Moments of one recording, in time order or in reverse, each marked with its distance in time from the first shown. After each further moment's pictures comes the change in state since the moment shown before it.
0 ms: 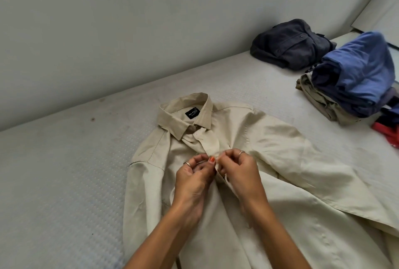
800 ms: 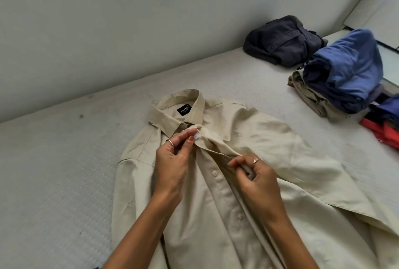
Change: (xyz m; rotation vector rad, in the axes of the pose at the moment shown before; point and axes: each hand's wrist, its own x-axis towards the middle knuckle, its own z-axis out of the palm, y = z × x) left_hand 0.011 0.019 -0.002 0.257 -0.057 0.415; right_hand -0.007 0.027 -0.053 -0.306 0.041 -0.462
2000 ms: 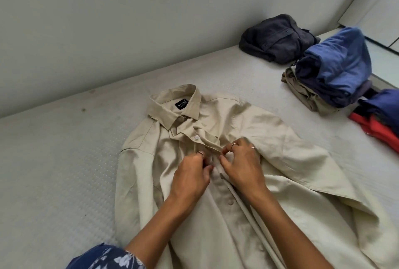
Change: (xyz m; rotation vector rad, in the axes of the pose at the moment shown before) left_hand -0.023 -0.044 0.001 1.189 -0.244 0.208; right_hand 0.018 0.011 0.012 -0.673 -0.120 0.037
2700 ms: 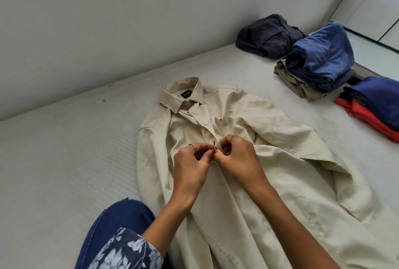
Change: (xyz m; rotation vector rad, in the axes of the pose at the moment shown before) left_hand -0.087 0.031 -0.043 -0.600 0.155 -0.154; right_hand -0.082 -0.049 -0.051 0.317 -0.036 0.034
